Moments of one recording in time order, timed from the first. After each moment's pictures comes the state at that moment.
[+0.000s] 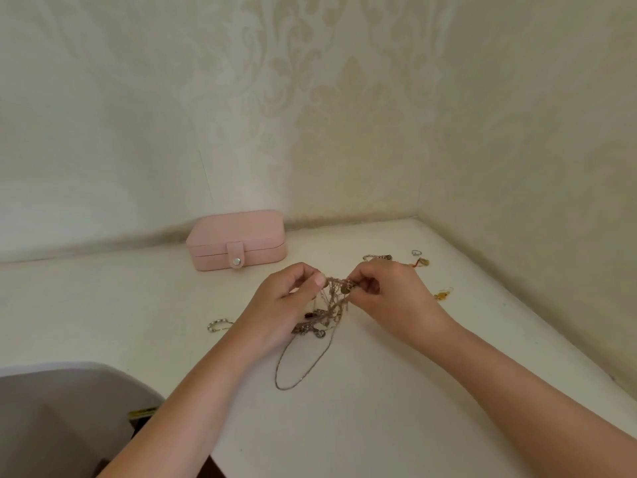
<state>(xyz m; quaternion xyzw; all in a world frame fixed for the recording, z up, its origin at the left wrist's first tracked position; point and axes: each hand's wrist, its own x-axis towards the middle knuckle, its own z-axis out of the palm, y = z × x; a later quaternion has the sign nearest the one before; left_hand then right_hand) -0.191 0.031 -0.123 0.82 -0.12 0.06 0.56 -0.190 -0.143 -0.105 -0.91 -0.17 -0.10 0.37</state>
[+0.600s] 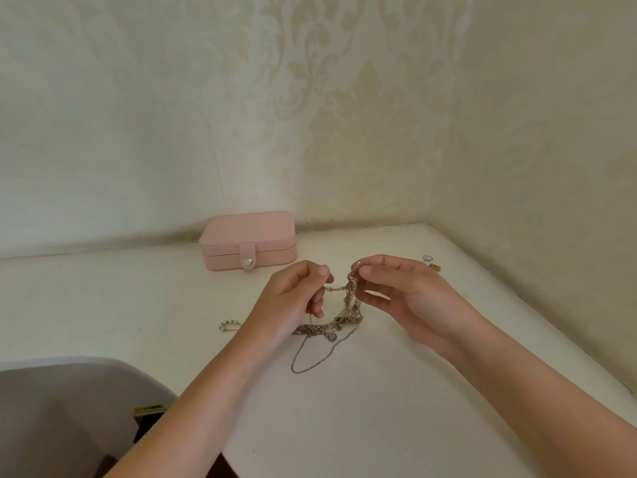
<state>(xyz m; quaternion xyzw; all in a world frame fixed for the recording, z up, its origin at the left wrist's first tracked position) -0.192 0.032 -0.119 0.74 -0.10 0.04 0.66 -0.192 -0.147 -0.095 -0.60 -0.14 0.14 0.77</state>
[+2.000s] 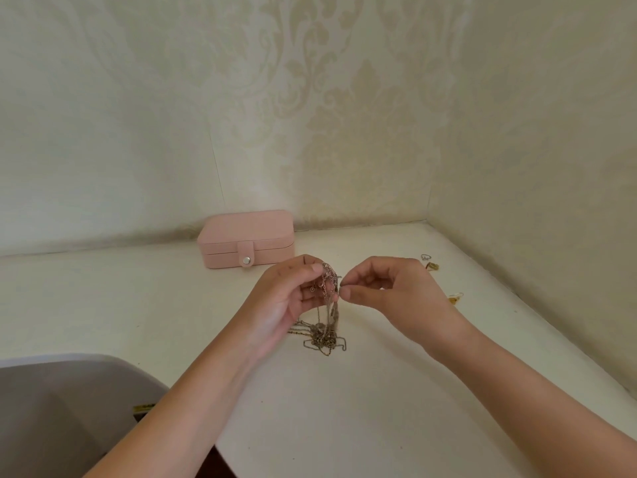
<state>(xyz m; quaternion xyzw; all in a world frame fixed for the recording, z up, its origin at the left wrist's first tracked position) -0.189 0.034 -0.116 0.59 -0.15 -0.03 0.79 -0.202 -0.138 -0.093 -0.79 -0.15 -0.01 0.60</state>
